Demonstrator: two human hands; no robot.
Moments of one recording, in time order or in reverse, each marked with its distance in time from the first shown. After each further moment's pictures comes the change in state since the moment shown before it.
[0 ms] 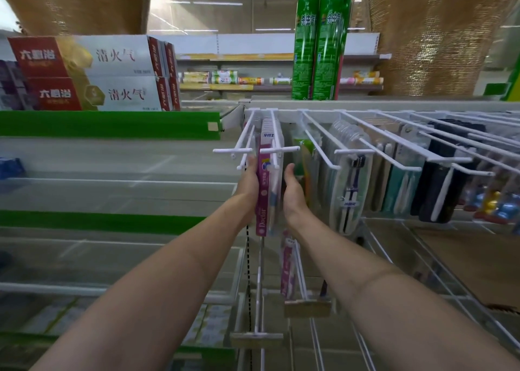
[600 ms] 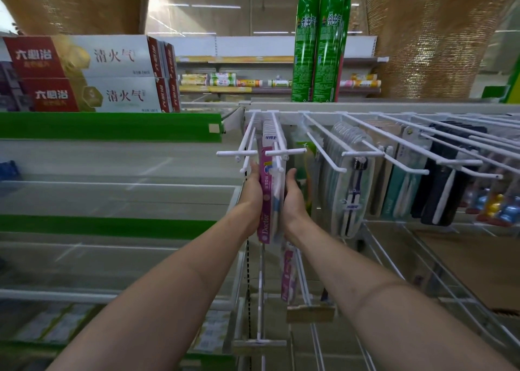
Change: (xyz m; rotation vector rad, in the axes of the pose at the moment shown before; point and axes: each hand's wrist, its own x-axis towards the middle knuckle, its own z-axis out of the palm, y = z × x) left_hand -0.009 -0.008 0.003 -0.125 0.016 -0.063; right_hand -0.015 -0.007 0.004 0.205 -0.065 0.049
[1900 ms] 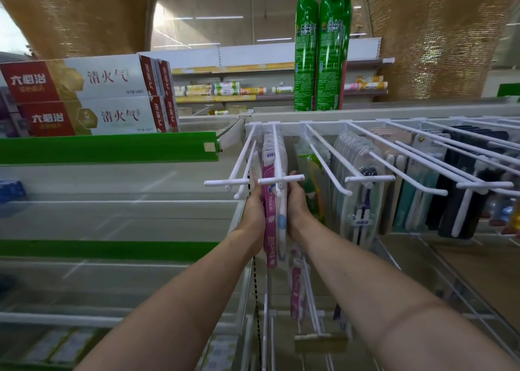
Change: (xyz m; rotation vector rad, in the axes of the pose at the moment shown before) left_hand -0.006 0.003 0.003 -0.061 -0.031 0.038; right_hand 0.047 -0.011 0.008 0.158 0.061 0.077
